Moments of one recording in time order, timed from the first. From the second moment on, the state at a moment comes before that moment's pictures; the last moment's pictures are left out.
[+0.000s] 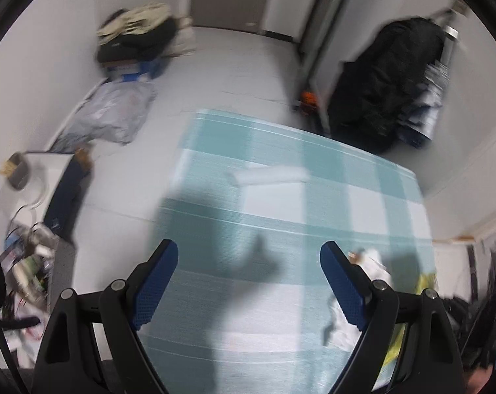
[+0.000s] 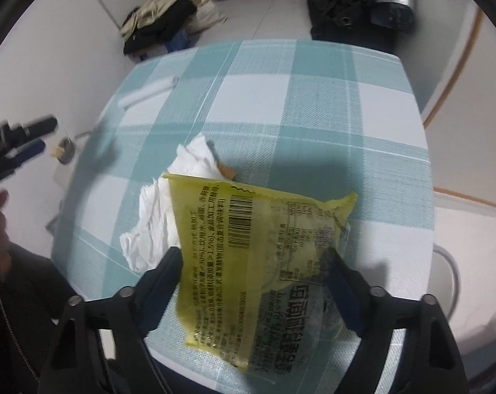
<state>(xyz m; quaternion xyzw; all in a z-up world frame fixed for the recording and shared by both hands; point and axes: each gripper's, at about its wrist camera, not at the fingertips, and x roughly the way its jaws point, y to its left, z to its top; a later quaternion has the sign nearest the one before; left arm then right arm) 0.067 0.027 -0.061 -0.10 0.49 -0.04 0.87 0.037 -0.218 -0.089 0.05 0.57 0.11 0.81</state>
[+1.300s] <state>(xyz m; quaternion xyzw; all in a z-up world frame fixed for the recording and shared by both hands) 0.068 -0.103 -0.127 0.03 0.55 -0.14 0.83 0.024 -0.298 -0.069 0.17 0.51 0.08 0.84</state>
